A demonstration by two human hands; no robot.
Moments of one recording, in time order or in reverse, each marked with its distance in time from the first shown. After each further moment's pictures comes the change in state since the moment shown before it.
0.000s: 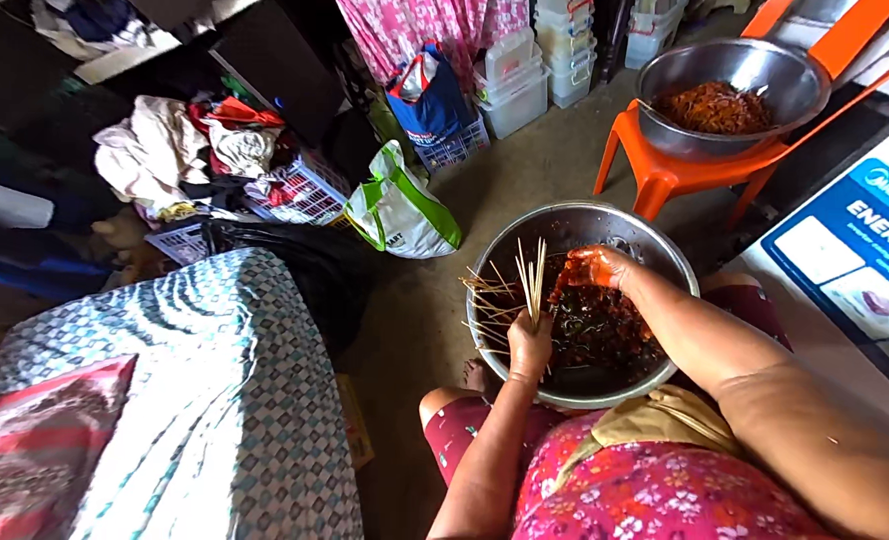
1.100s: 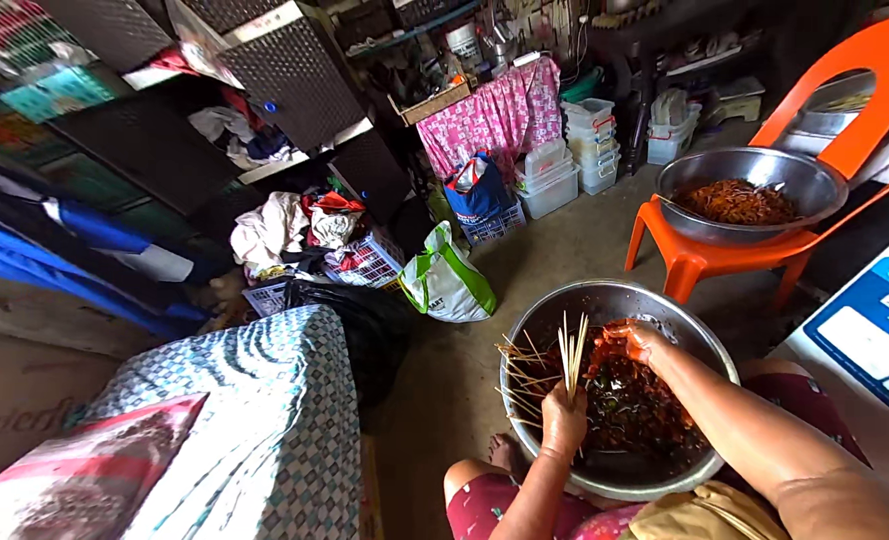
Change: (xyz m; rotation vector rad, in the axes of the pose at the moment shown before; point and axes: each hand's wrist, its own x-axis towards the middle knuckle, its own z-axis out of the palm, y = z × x) left_hand 0.004 0.002 -0.002 0.028 -0.055 0.008; right_hand -0.015 -0.016 0.020 0.090 0.176 -0.082
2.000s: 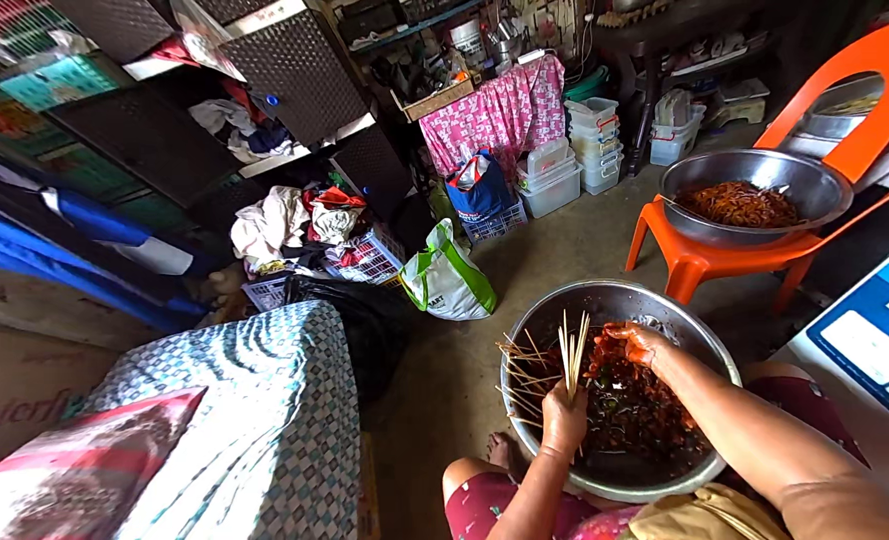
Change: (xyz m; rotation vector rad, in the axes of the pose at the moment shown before) left_hand -0.001 -0.003 0.001 -0.038 0.002 0.023; right_hand -0.003 0.003 -0.004 0.073 -0.079 0.052
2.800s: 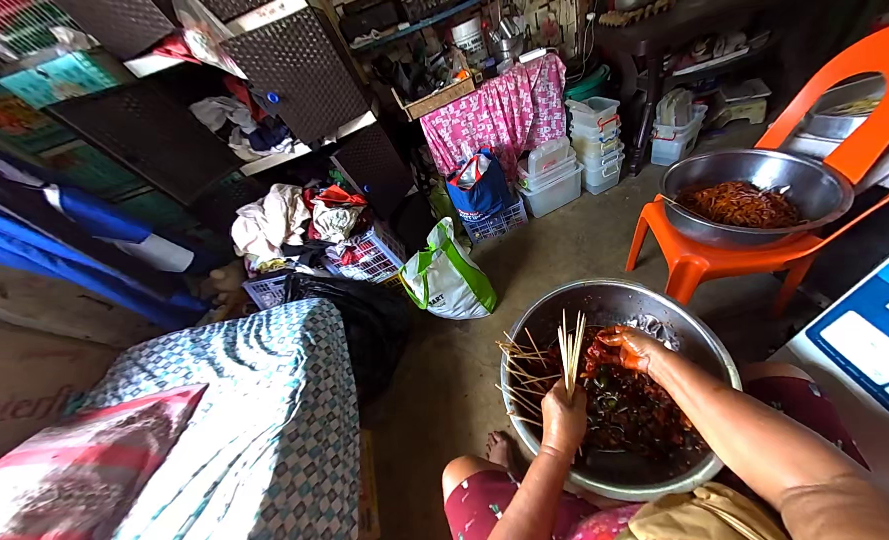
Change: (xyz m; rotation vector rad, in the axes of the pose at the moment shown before) left_hand -0.002 0.002 0.000 0.039 0.020 -0.031; right_hand 0.001 0.011 0.003 -0.156 -0.095 0.016
